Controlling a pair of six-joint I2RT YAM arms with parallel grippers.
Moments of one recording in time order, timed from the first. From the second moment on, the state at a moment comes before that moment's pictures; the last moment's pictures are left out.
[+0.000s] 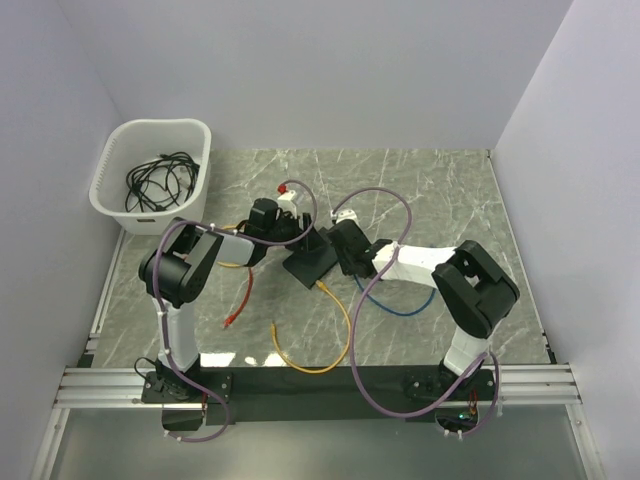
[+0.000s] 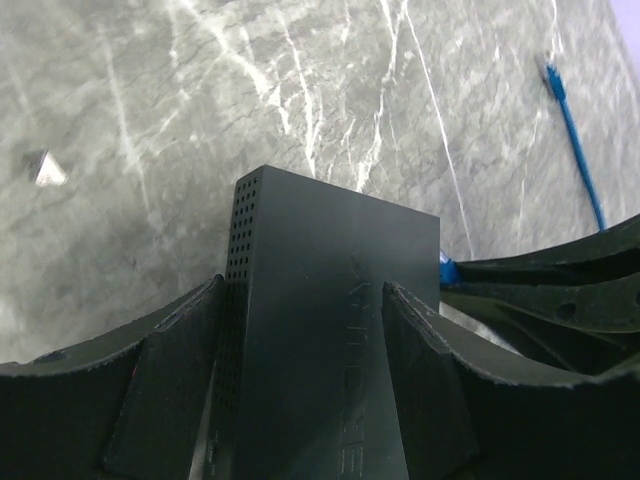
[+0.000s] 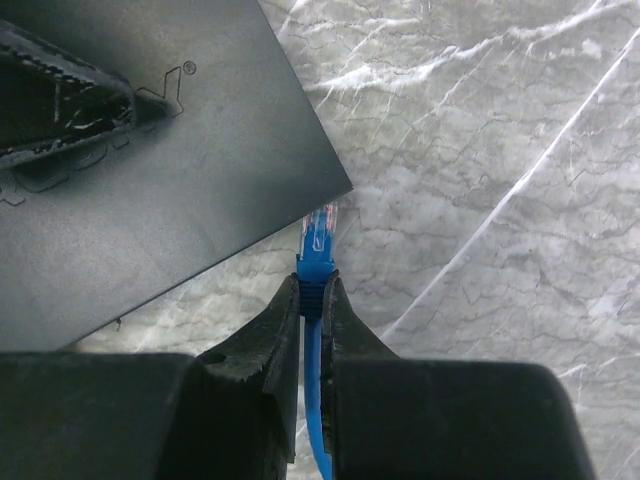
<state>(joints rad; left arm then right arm) -0.46 1.96 0.92 0.57 0.50 -0.43 0.74 1.75 0.96 -0.17 0.35 0.29</state>
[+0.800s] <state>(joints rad) -0.46 2.05 1.11 0.38 0.64 -0.20 0.73 1.67 0.85 -0.06 0.24 0.18</state>
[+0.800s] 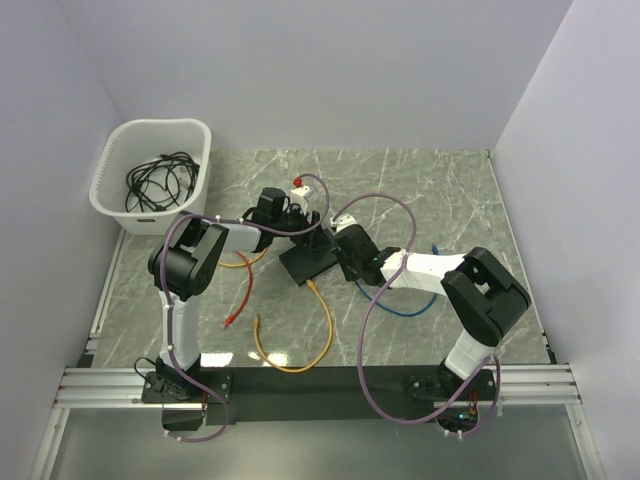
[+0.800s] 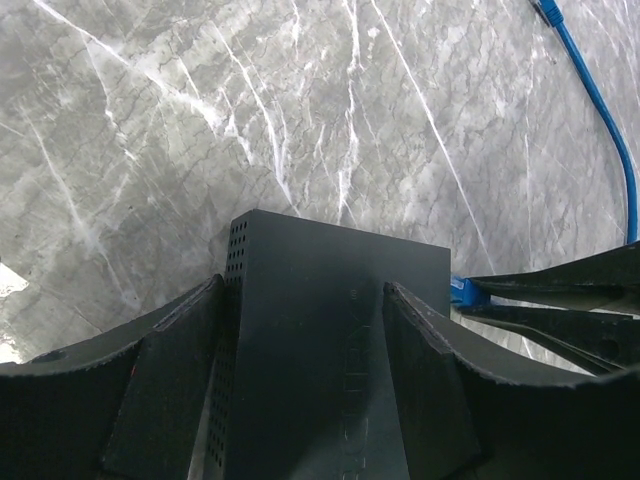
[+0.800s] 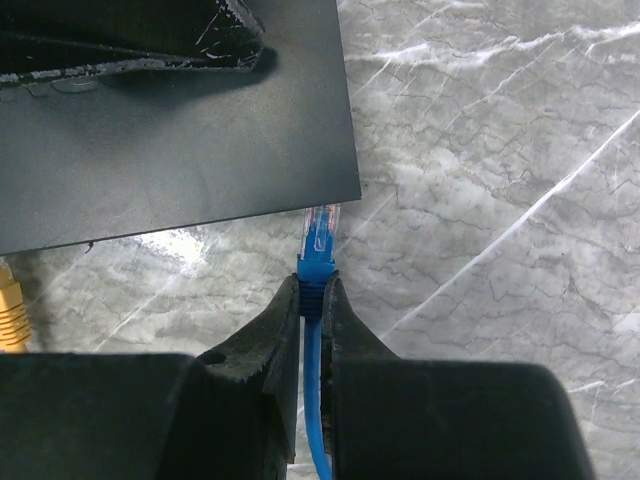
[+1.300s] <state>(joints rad) -0.46 2.06 1.11 0.40 0.71 -0.16 0.78 1.67 0.85 -0.07 0.22 0.12</state>
